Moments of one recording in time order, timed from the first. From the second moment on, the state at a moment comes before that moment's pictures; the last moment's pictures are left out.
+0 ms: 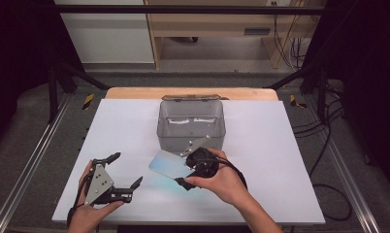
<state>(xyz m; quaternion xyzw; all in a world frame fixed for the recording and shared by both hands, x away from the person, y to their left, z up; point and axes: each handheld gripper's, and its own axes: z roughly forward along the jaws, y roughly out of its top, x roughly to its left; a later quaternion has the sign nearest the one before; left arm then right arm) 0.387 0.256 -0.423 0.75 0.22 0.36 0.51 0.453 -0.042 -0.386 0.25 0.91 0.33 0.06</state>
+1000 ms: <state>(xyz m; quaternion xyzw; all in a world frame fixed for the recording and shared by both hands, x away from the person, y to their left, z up) 0.391 0.216 -0.403 0.80 0.10 0.43 0.42 0.481 -0.012 -0.342 0.22 0.92 0.31 0.03</state>
